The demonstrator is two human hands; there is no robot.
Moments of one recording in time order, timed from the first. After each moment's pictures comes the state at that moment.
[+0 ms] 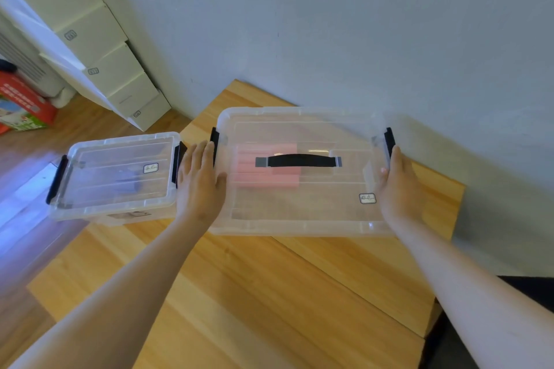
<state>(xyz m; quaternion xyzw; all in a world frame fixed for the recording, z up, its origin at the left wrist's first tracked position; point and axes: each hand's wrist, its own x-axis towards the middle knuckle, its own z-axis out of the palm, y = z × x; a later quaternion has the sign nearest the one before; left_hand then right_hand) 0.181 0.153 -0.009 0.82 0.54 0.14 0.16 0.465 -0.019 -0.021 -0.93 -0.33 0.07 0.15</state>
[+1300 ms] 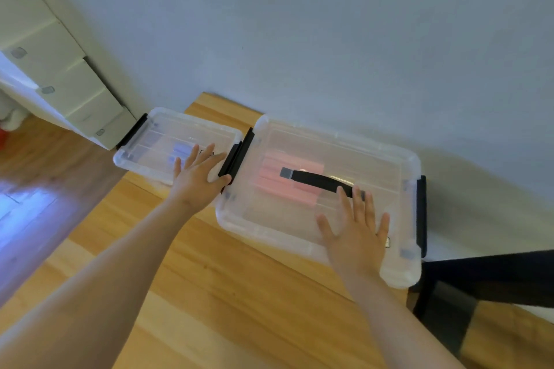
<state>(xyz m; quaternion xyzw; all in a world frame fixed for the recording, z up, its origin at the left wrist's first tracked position) 0.218 0.179 0.002 0.86 0.43 0.02 0.26 0.380 -0.068 -0.012 -0.94 -0.32 0.12 0.07</state>
